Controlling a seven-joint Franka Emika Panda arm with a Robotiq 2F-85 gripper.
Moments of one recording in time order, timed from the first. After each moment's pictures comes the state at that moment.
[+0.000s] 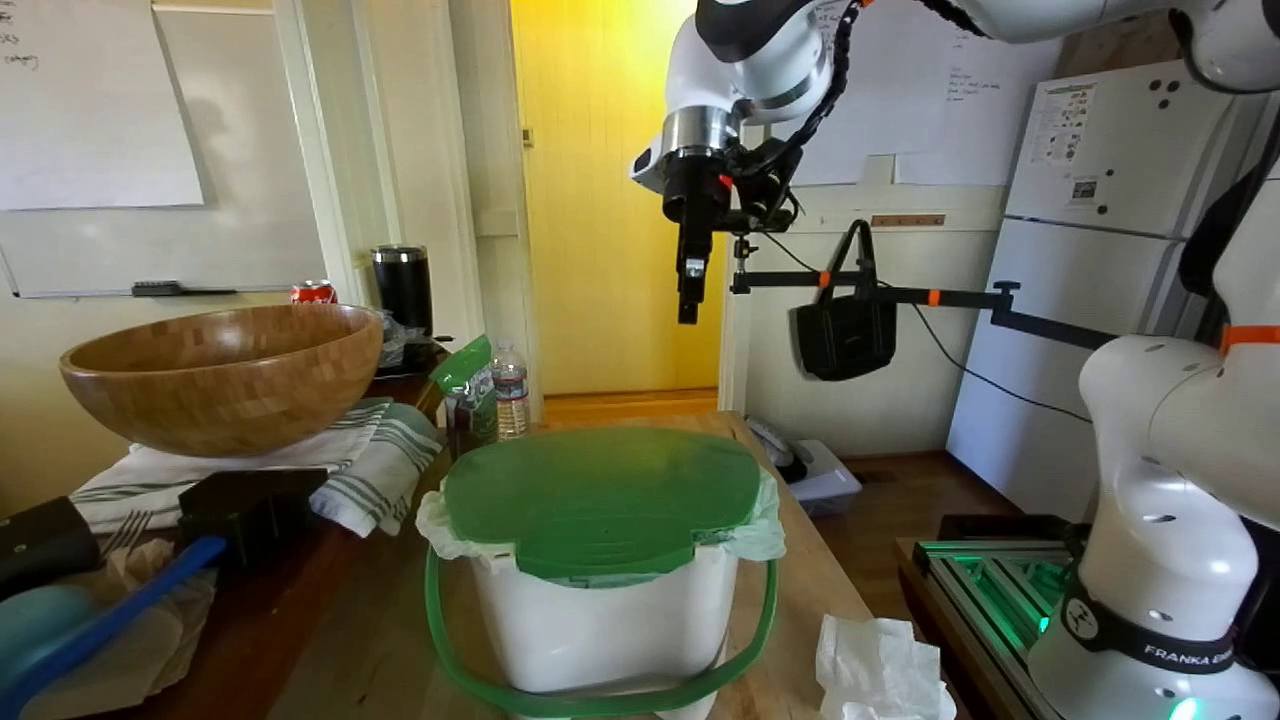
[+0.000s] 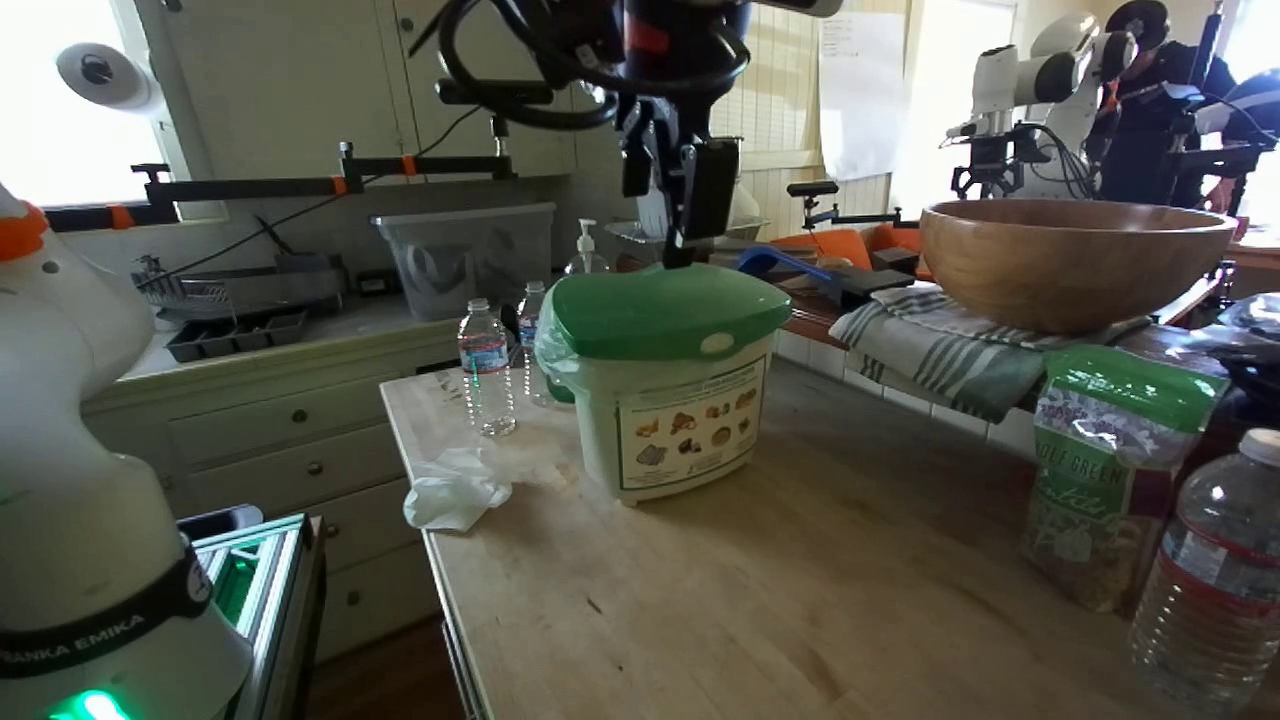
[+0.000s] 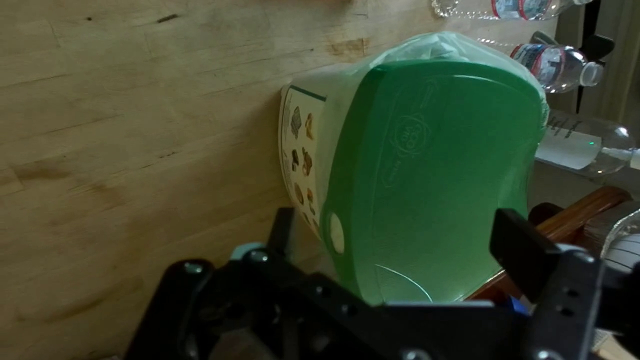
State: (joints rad) arm -0.10 -0.20 -0.40 -1.99 0.41 1.62 -0.52
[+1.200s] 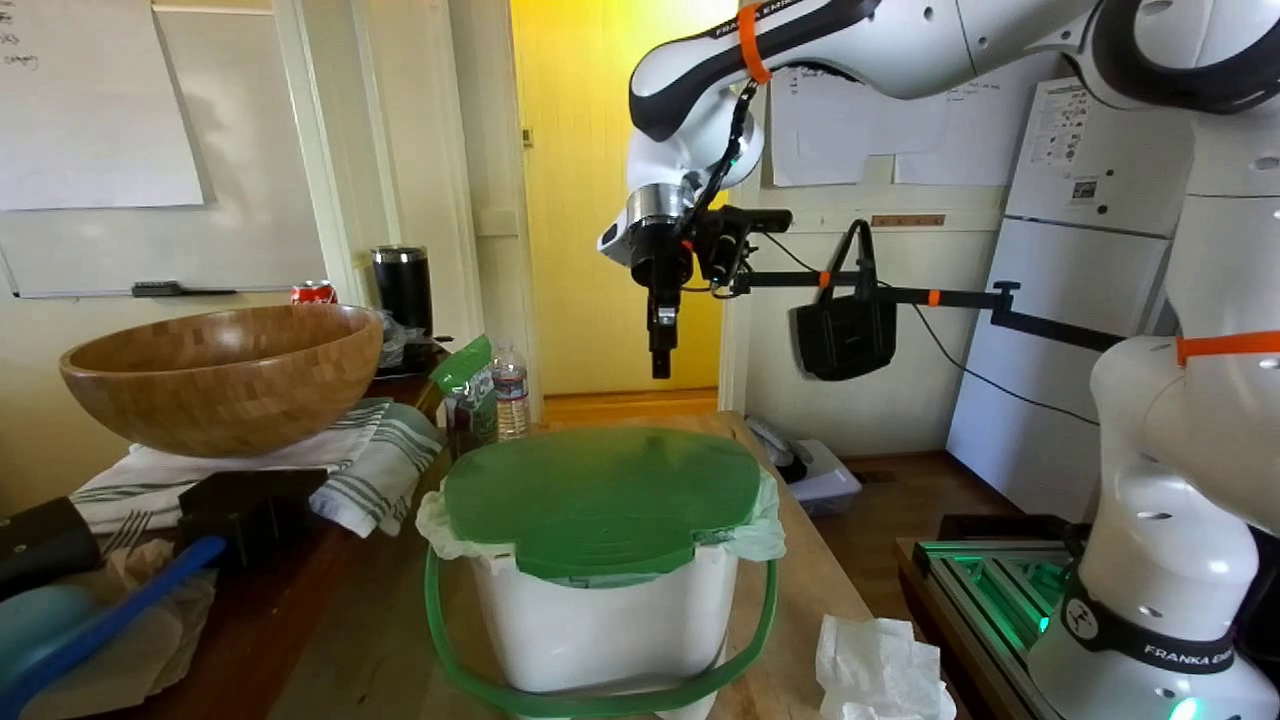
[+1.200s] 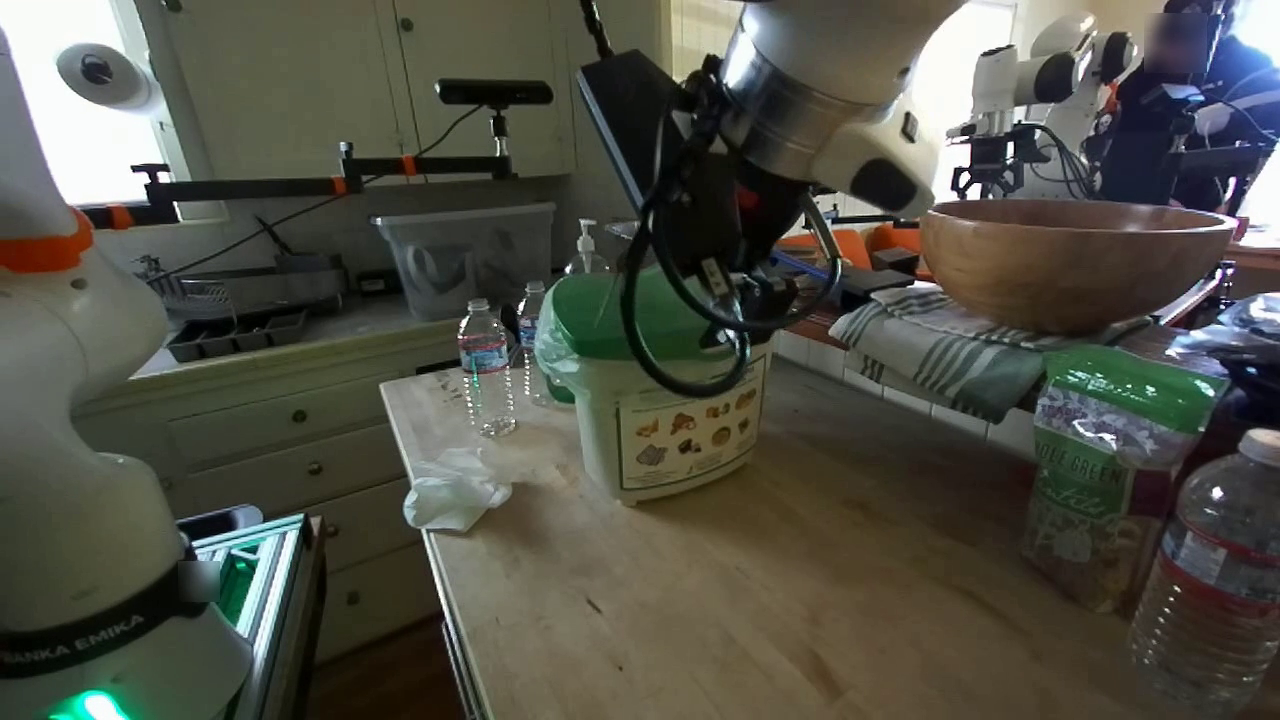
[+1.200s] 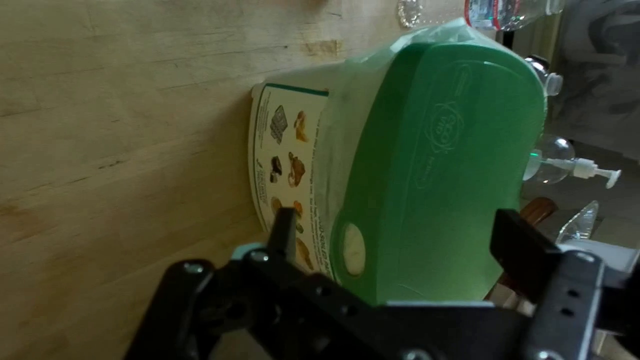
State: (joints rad) arm -0.24 0.09 -0.36 -1.86 0.62 1.47 -0.75
